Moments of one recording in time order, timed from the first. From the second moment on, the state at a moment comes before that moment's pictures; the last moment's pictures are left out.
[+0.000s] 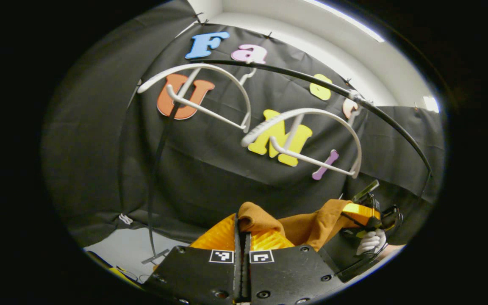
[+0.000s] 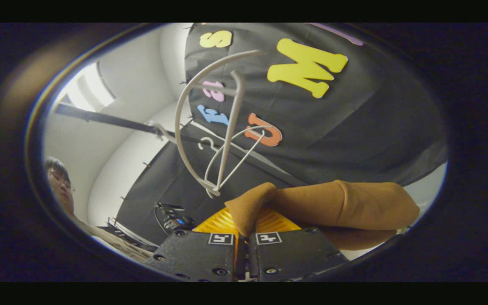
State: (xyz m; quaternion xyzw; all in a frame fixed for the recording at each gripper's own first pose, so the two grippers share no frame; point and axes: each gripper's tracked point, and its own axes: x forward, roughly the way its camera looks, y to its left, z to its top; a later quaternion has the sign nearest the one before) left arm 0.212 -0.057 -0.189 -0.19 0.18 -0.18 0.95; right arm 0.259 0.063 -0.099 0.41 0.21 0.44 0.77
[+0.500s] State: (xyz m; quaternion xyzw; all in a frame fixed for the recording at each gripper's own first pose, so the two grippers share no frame) left arm 0.156 -0.125 -0.195 -0.19 0.20 -0.27 0.92; right arm 0.165 0.154 -0.125 0.35 0.26 0.48 0.76
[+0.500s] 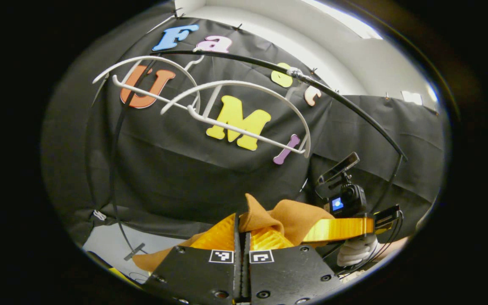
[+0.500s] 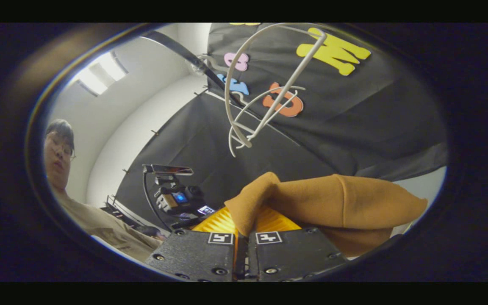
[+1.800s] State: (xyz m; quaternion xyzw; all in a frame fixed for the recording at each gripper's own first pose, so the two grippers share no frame) left arm 0.072 -0.126 -0.500 -0.01 0.57 -0.11 0.82; right arm 0.191 0.076 -0.449 0.12 0.56 0.08 0.82
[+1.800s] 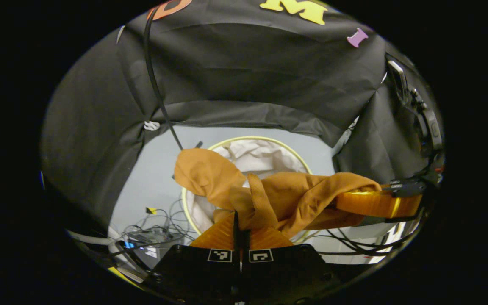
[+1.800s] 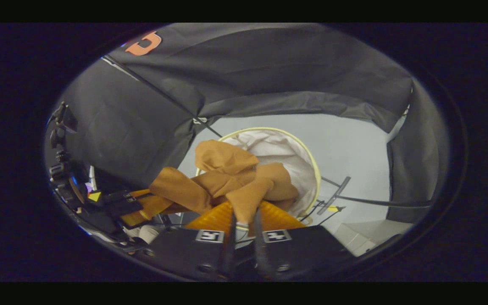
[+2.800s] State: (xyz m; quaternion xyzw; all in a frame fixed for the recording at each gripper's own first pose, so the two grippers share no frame) left arm 0.076 -0.094 -0.312 -0.03 0.37 -0.04 0.93; right arm 0.157 0.020 -0.281 0.01 0.36 0.08 0.93
